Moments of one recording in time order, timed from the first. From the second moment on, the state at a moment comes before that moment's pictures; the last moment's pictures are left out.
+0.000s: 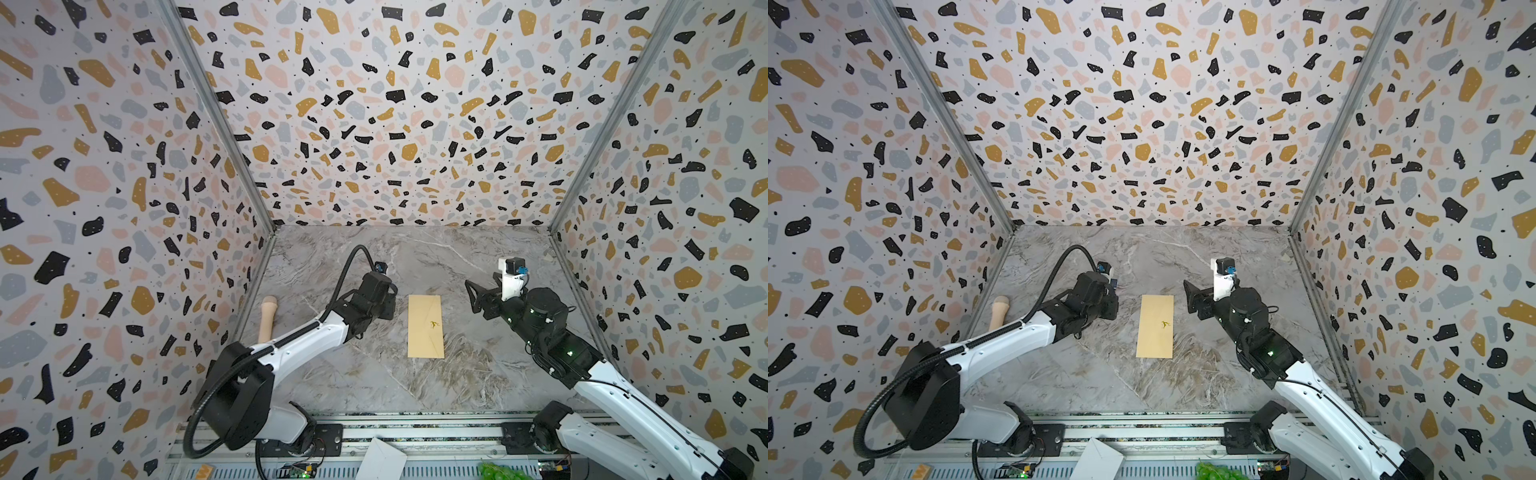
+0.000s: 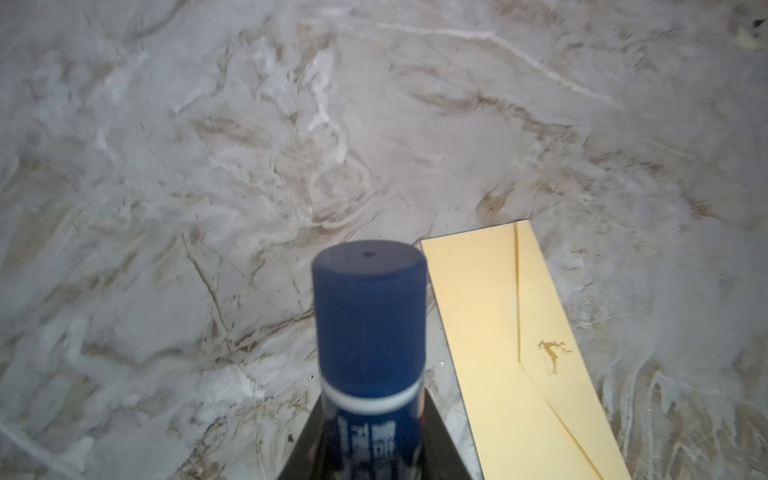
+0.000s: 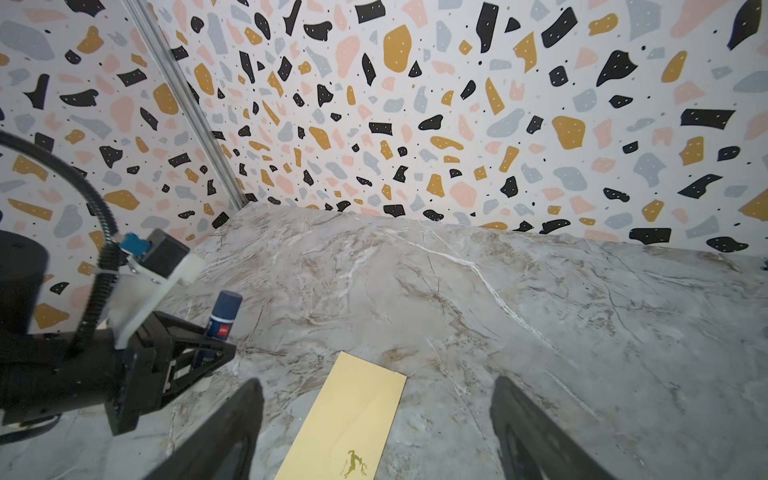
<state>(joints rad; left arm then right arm) -0.62 1.45 0.90 -0.26 -0.18 -0.36 0.62 0.82 0.72 -0.08 0.14 0.20</state>
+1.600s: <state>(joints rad) -0.56 1.23 0.88 -0.12 -0.37 -0.43 0.38 0.77 0.59 0.02 0.07 0.18</state>
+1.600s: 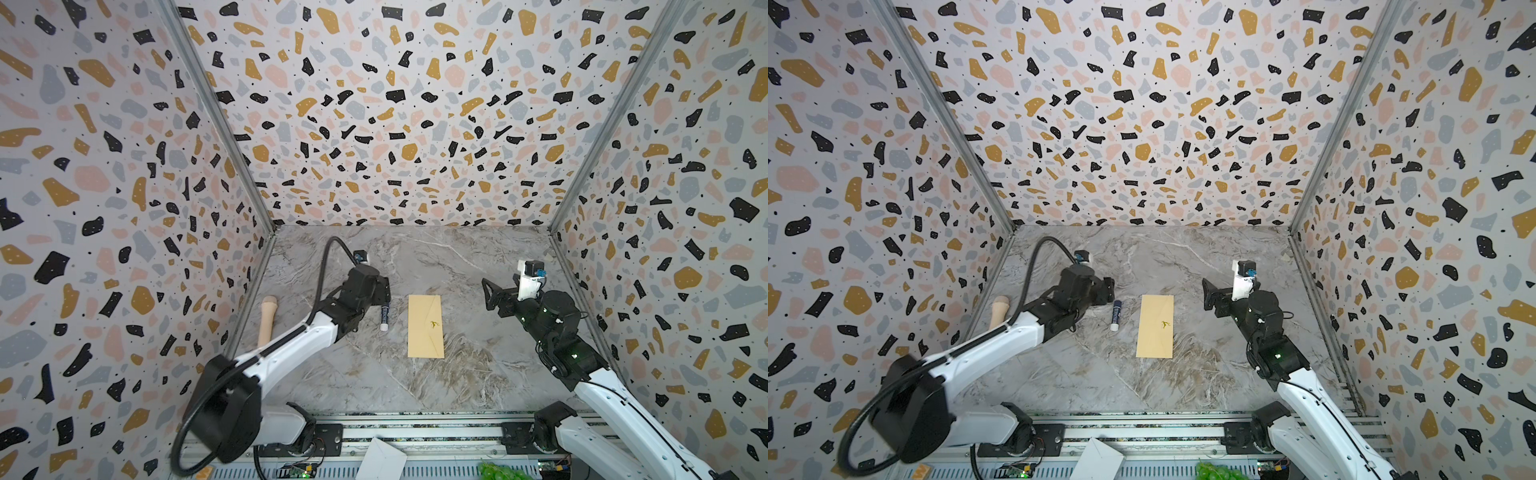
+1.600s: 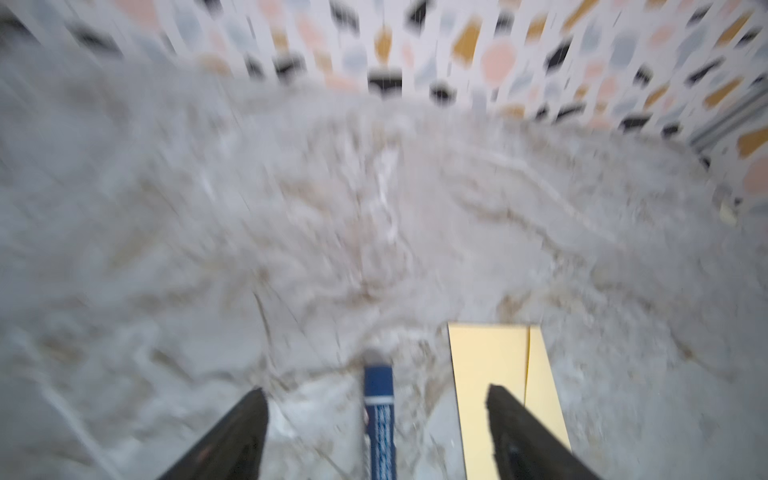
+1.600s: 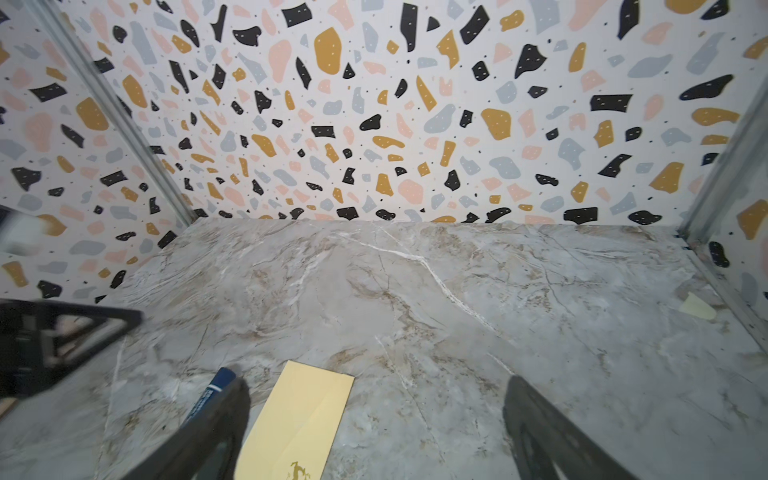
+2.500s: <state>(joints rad) -0.31 1.35 0.10 1.09 -0.79 0.08 0.13 1.38 0.14 1.03 0.11 -0.08</state>
